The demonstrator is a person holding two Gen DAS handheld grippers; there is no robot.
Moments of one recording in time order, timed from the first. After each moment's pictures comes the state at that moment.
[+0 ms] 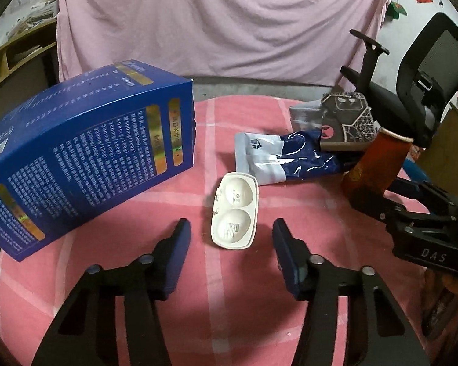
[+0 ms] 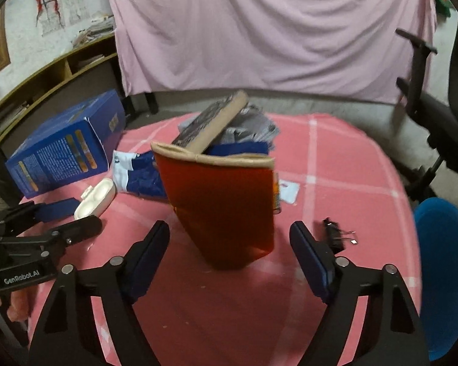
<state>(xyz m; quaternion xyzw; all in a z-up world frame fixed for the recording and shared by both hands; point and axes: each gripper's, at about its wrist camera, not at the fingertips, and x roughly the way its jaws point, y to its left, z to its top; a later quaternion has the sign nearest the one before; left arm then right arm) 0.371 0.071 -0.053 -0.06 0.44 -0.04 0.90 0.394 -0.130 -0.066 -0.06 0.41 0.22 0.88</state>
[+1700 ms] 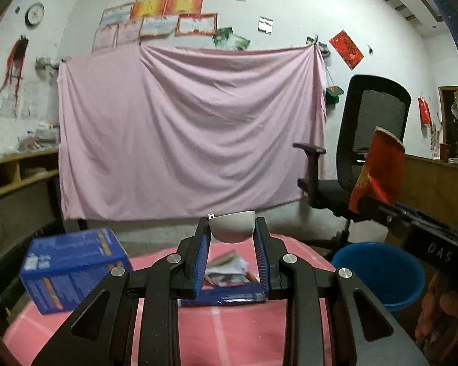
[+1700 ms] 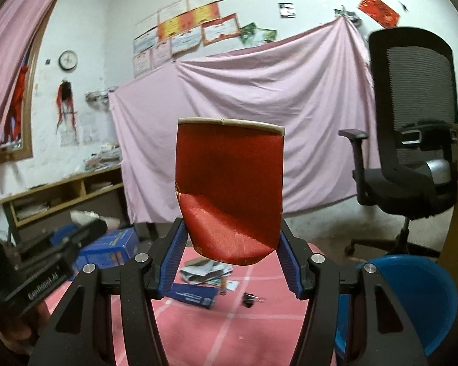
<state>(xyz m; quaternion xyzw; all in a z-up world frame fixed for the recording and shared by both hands) 0.268 -0.038 0.032 0.00 0.11 -0.06 0.99 0.300 -0.253 0.028 0.05 0.10 0.22 0.97</state>
